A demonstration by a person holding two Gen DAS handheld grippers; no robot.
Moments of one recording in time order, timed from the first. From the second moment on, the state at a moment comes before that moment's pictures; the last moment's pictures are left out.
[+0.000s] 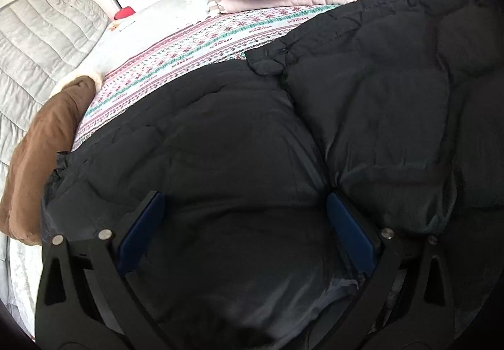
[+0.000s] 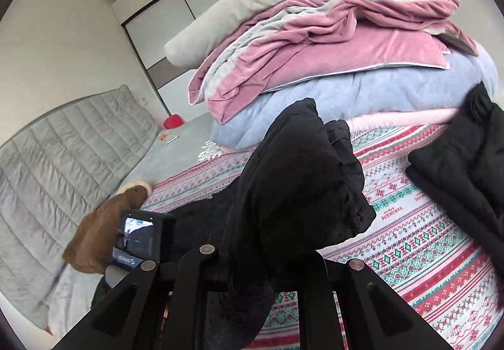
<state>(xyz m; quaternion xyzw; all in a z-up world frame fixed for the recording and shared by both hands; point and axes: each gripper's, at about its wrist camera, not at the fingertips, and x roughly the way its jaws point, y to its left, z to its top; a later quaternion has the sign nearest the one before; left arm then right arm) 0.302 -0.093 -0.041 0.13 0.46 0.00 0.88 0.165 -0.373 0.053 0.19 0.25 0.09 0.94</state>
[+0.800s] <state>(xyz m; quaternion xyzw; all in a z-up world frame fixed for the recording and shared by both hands) 0.149 -0.119 -0.039 0.25 0.44 -0.16 0.85 0.171 -0.382 0.054 0.24 0.26 0.06 0.93</state>
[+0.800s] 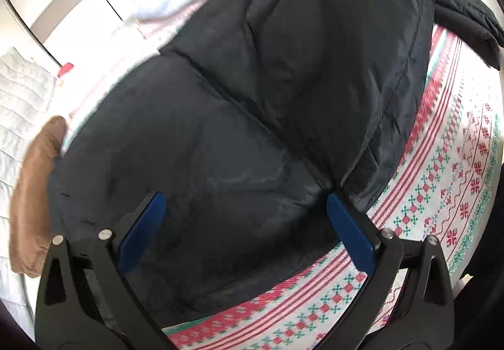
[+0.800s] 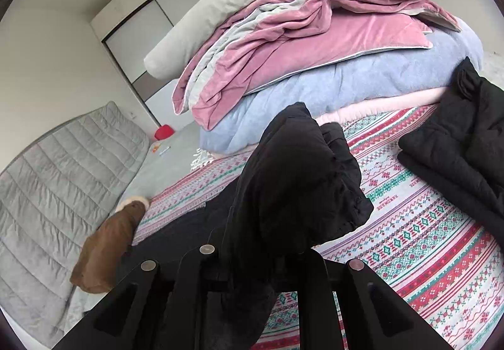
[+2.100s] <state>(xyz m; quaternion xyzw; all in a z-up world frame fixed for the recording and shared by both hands) 0.159 0.020 -0.030 -0.05 0.50 -0.17 0.85 0.111 -0.285 0.096 -0.02 0.11 0.03 0.99</state>
